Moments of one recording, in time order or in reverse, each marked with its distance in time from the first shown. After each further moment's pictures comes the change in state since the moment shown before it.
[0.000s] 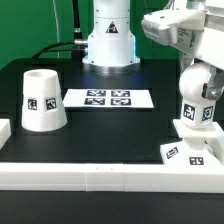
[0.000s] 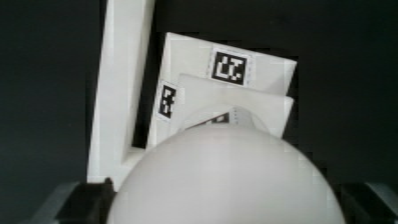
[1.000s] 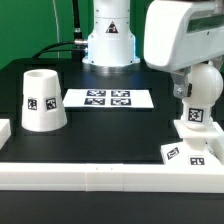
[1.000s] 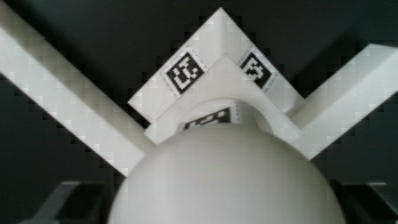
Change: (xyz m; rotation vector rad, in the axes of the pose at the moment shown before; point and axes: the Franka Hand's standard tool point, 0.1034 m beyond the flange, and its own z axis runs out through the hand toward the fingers) arm 0.000 -0.003 0.002 0.039 0.033 1.006
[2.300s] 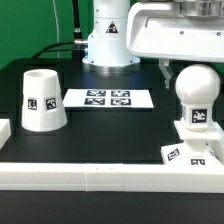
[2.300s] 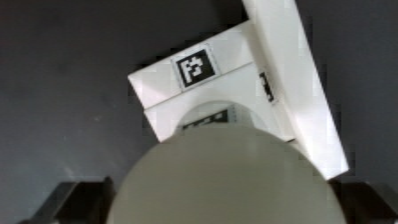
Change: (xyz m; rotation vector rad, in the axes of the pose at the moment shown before) arm 0.000 -0.003 0.002 0.066 -0.012 1.268
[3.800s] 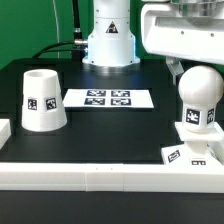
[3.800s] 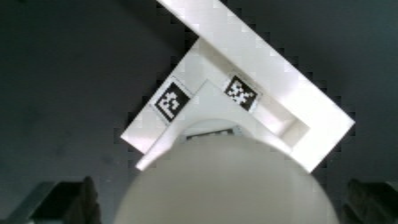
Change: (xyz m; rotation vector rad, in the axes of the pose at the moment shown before) arm -0.003 -0.008 -0.001 0.051 -0.033 0.196
